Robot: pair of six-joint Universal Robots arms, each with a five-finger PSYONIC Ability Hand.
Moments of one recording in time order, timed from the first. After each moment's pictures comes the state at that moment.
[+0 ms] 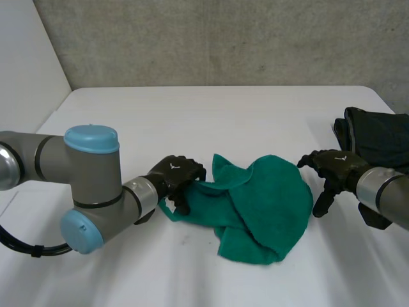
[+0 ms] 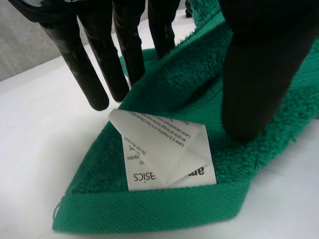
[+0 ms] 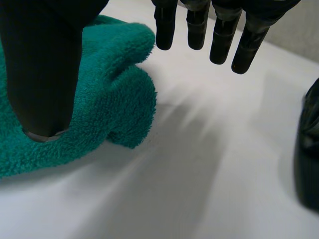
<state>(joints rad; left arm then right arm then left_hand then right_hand) 4.21 -2.26 -1.33 3.15 -1.26 3.38 1.73 -1.18 1.55 0.21 1.30 2.84 0.60 0.58 0.57 0.58 0.40 0.20 0.22 0.21 0.23 0.06</state>
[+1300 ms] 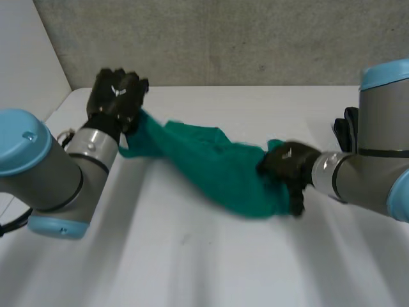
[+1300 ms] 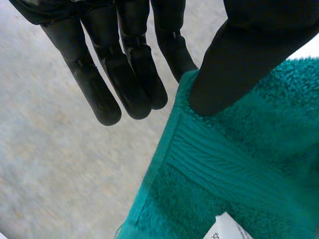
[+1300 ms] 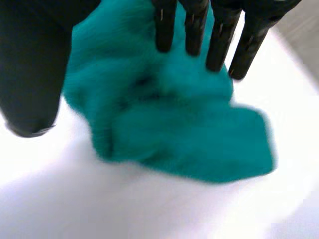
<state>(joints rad) 4.27 -1.89 -1.61 3.67 -1.54 3.60 1.96 -1.03 1.20 0.54 1.32 2.39 1.14 1.20 1.19 1.20 0.97 0.23 0.28 0.28 0.29 0.12</state>
